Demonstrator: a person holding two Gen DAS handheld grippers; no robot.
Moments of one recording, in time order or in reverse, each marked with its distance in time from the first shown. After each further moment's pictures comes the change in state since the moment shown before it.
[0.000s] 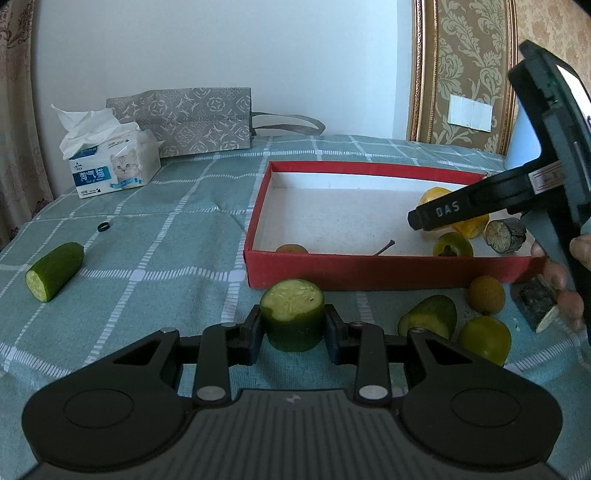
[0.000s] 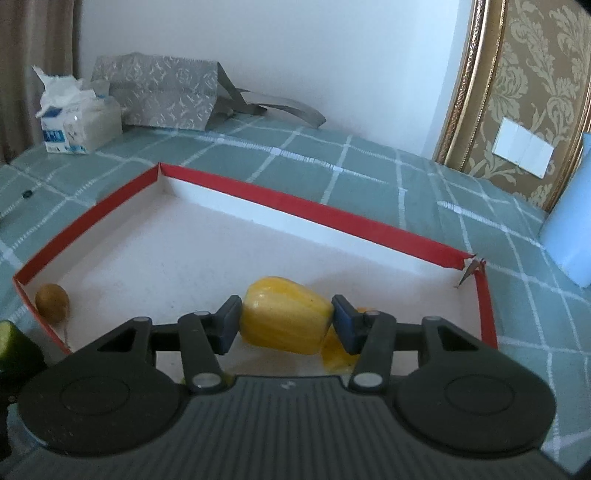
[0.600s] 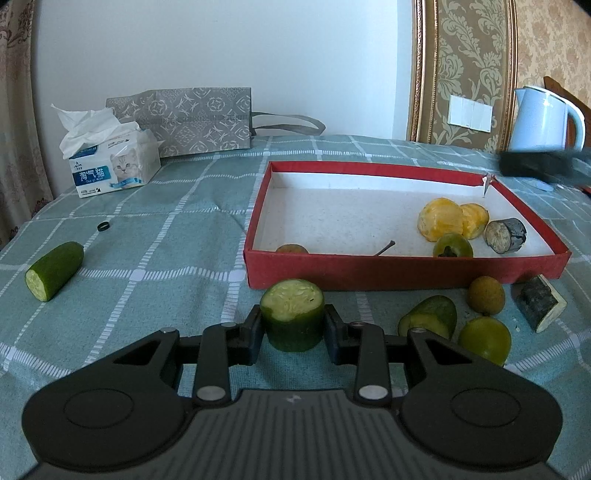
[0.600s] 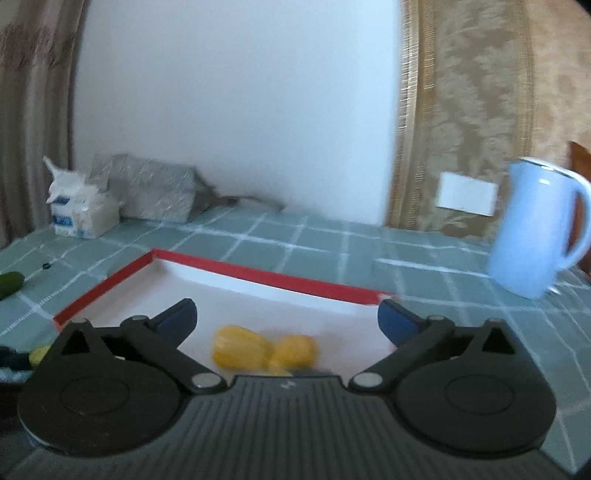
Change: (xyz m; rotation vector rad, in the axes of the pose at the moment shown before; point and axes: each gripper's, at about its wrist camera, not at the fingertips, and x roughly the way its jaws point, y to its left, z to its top) left arm 0.000 0.000 0.000 -0.001 0.000 -0.001; right arm -0.104 -0.050 -0.043 0.119 -0.314 -0.051
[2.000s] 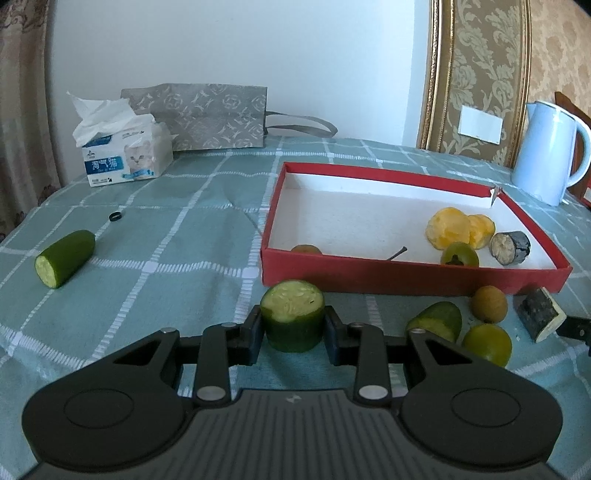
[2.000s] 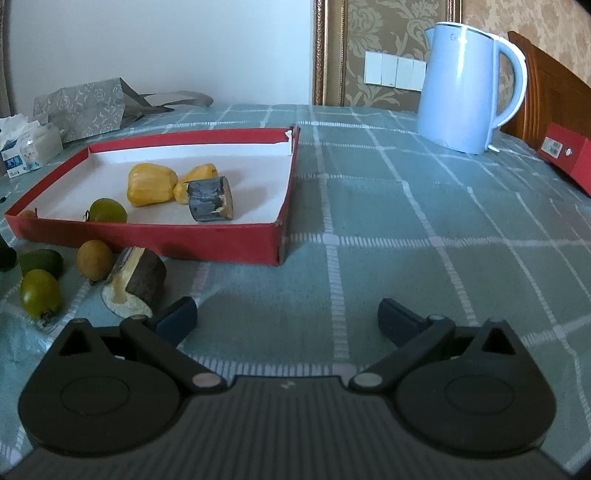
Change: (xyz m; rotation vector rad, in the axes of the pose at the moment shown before) left arm -0.006 0.011 0.002 -0.061 -0.002 0.002; right arm -0.022 -0.043 -0.082 0.140 0.298 -0.116
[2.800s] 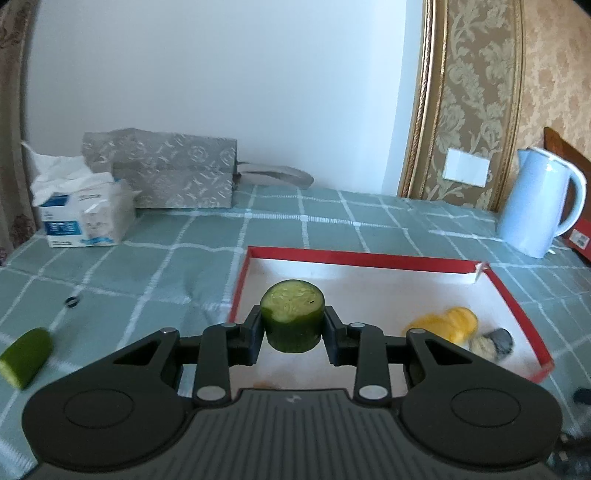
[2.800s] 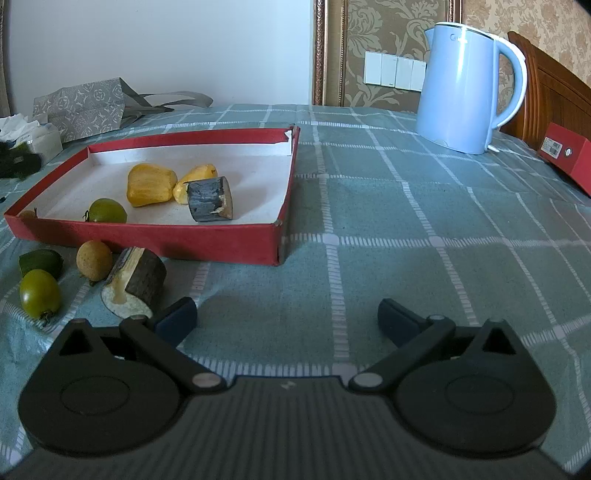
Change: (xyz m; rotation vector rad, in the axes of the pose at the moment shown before) left arm 0.038 -0.020 0.083 -0.008 -0.059 -0.075; right arm 0.000 0.000 0.000 0.000 0.000 0.000
